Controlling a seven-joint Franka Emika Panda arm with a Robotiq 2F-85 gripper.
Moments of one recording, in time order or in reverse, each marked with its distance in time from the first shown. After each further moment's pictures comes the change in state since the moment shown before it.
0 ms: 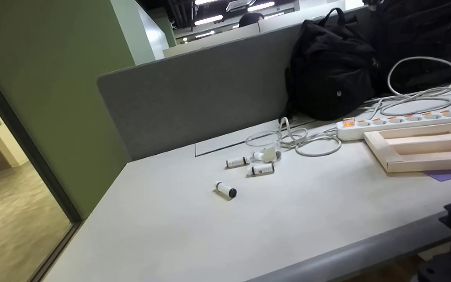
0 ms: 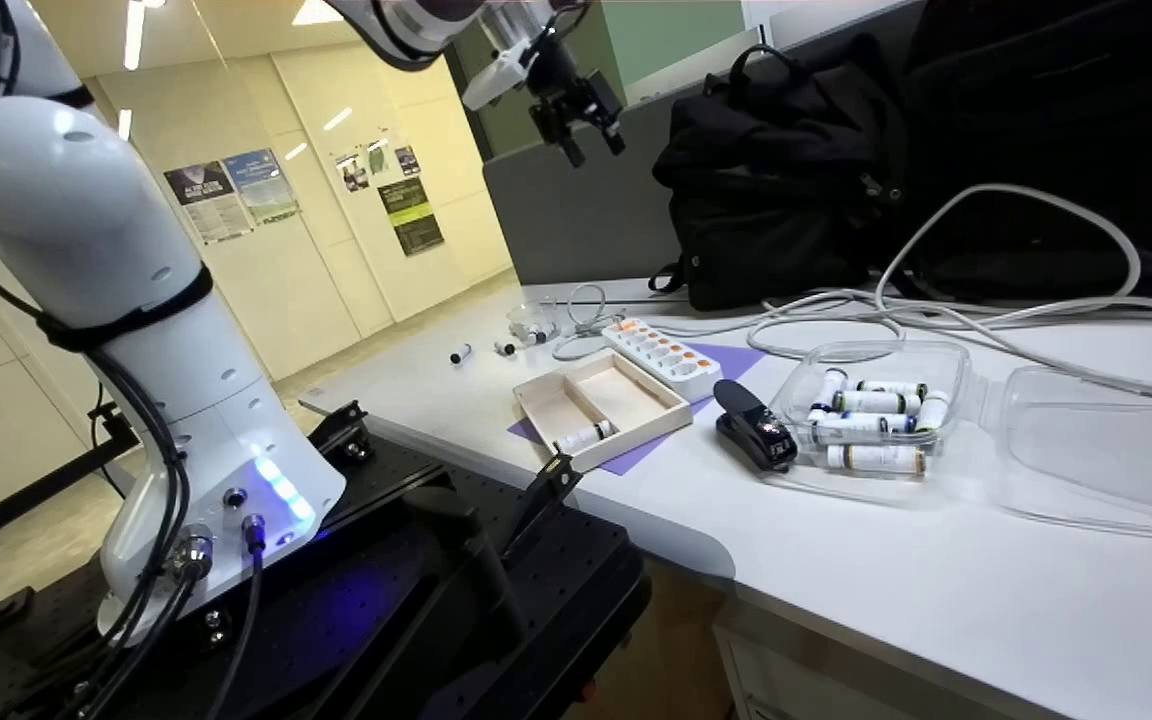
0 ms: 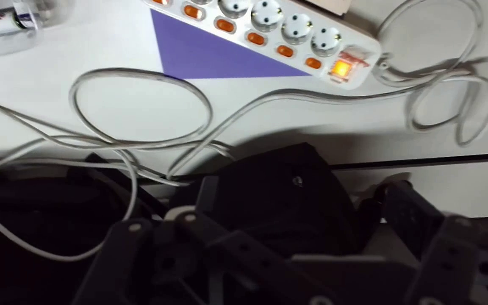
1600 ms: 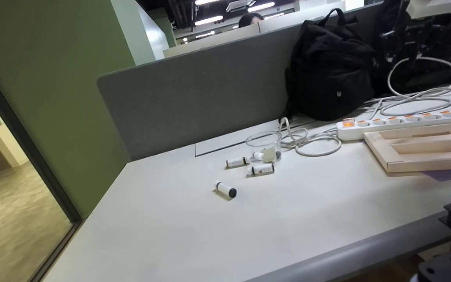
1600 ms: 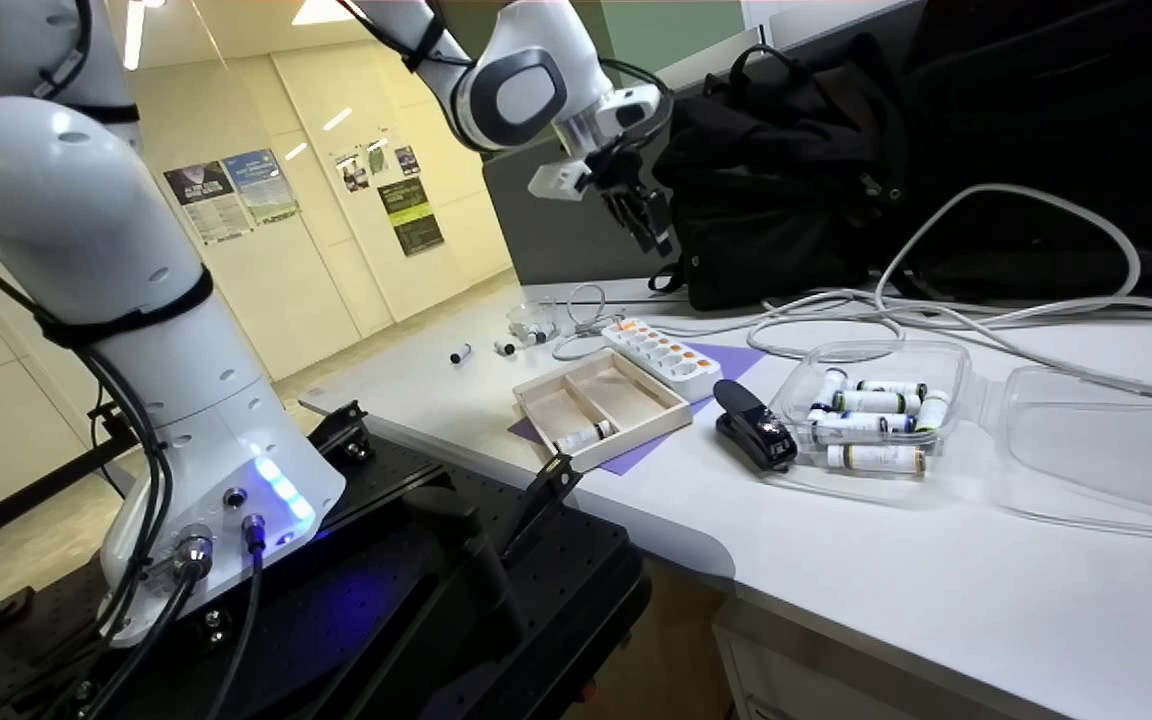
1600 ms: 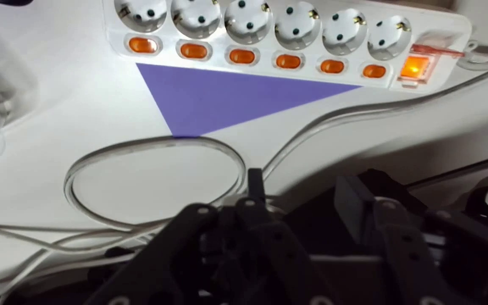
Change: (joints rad) arm -0.021 0.349 -0.035 0.023 0.295 0.308 -0.075
